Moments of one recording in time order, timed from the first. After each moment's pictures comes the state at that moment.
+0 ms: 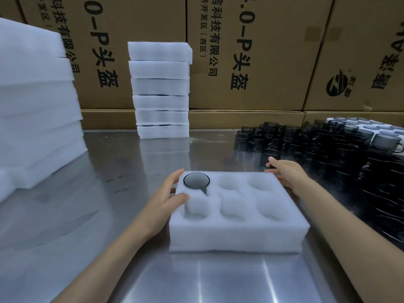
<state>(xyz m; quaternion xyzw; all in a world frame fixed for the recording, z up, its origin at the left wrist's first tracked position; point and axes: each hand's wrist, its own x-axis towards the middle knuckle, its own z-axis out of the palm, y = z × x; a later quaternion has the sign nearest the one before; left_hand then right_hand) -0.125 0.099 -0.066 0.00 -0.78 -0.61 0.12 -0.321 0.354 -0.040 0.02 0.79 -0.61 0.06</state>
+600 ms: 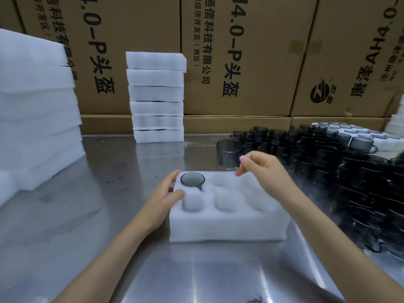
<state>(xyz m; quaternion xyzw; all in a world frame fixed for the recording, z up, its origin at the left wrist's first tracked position) -0.119 0.106 -0.059 0.00 -0.79 -0.60 0.14 -0.194 0.332 0.006 -0.24 0.83 -0.49 -0.09</state>
